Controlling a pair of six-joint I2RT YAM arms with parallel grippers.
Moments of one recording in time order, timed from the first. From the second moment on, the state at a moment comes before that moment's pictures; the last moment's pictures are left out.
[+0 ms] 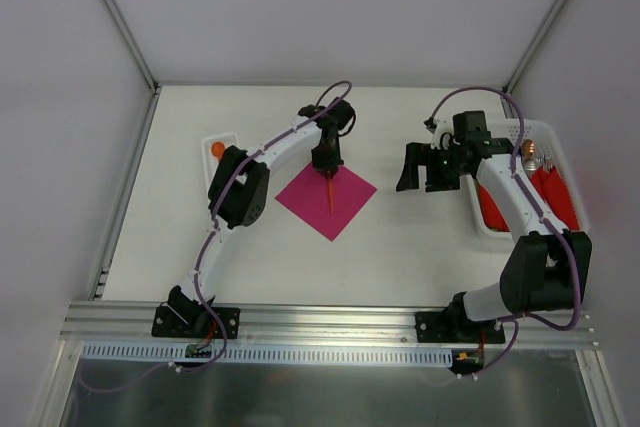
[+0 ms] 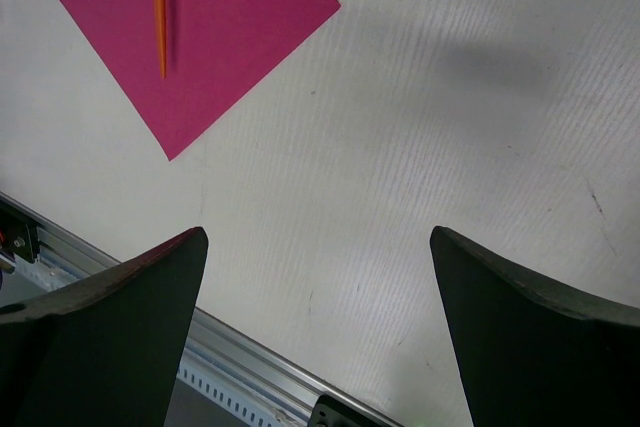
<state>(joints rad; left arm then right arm) -0.64 2.38 2.09 -0.99 -0.06 -0.71 0.11 1.44 1.16 -0.83 -0.44 0.04</state>
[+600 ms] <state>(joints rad) -0.64 2.41 2.10 -0.99 -0.06 -0.73 0.11 1.46 1.16 -0.83 -0.45 0.04</state>
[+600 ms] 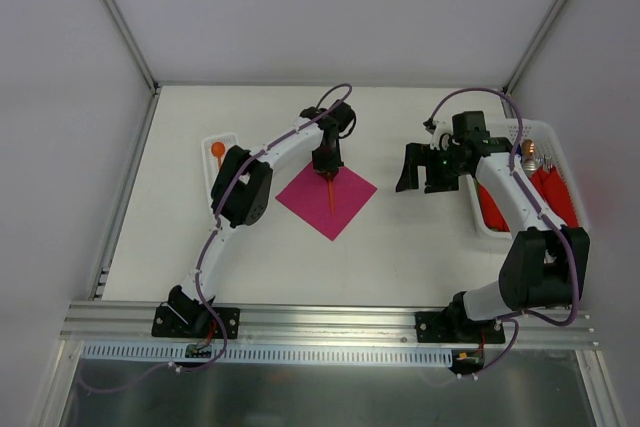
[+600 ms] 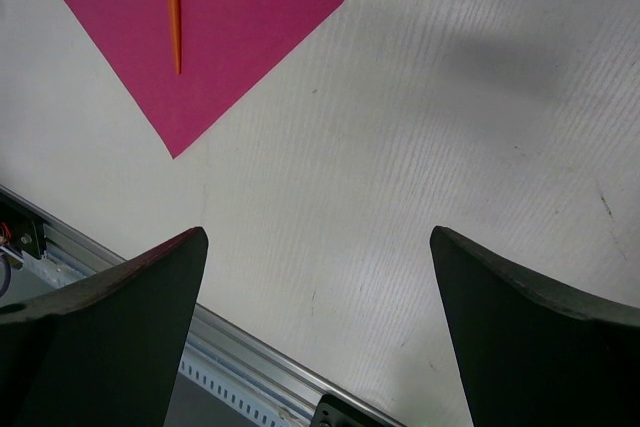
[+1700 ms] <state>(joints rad) -0.63 2.43 2.14 -0.99 -0.08 -0.73 0.10 1.48 1.16 -0.83 -0.47 0.04</state>
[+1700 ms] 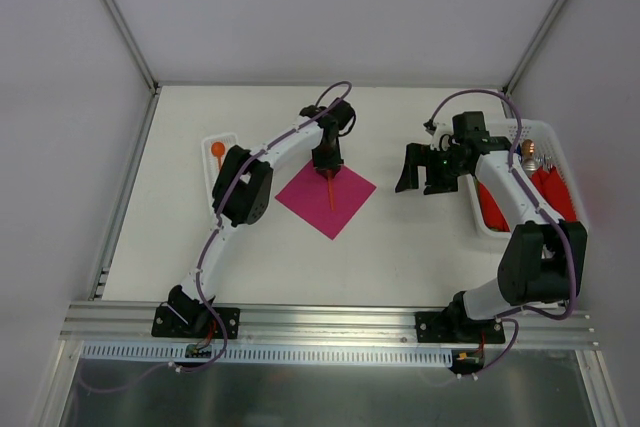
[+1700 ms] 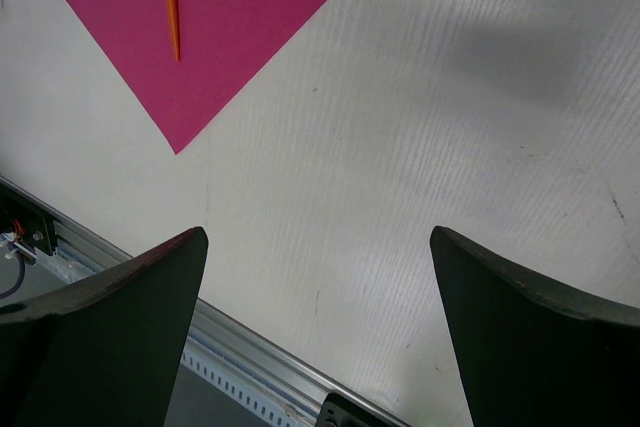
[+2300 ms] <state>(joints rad) -0.63 2.25 2.10 -1.03 -0.10 -0.71 0.09 1.49 1.16 -0.83 -0.50 0.05</state>
